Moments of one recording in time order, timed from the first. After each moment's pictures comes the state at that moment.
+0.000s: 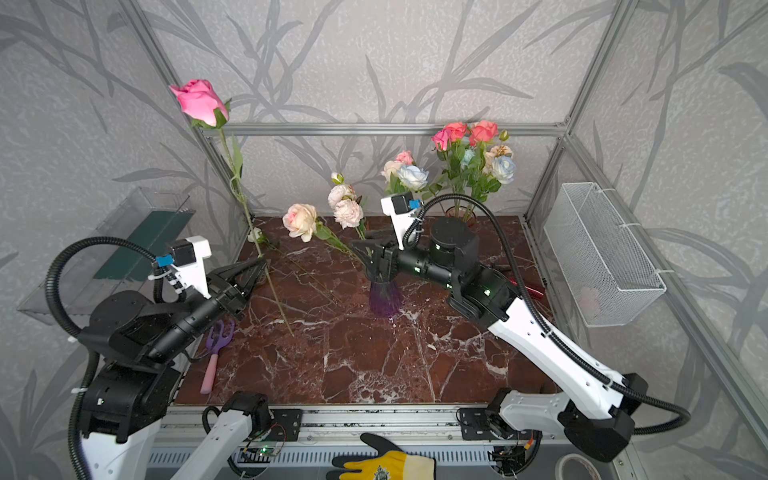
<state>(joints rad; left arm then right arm) -0.12 0.62 1.21 -0.57 0.50 -0.28 0.85 1.26 1.48 -0.24 -0.28 0.39</state>
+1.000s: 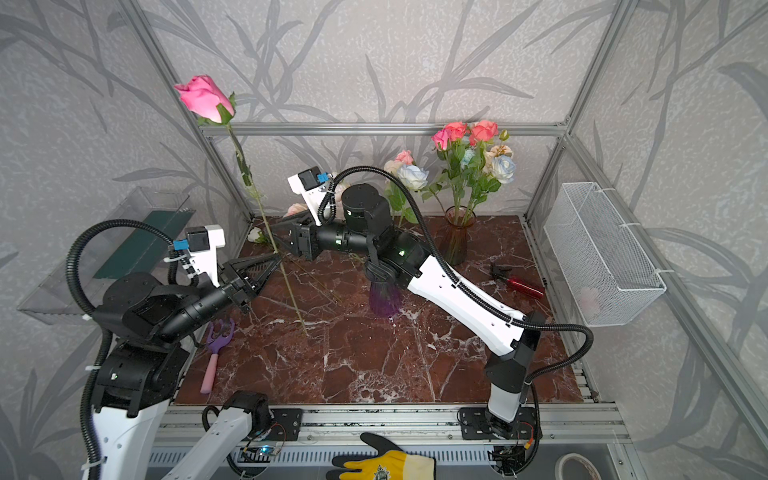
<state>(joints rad) -0.12 0.69 1.21 -0.49 0.67 -0.36 0.98 1.78 2.04 -0.25 -0.43 0.45</state>
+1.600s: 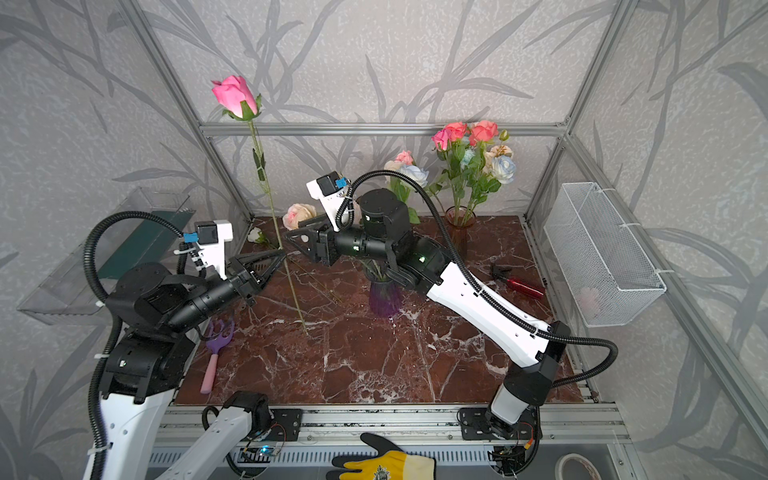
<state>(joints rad) -0.13 0.74 1.21 -0.49 0.66 -0.36 0.96 1.66 1.93 -0.29 -0.39 0.39</state>
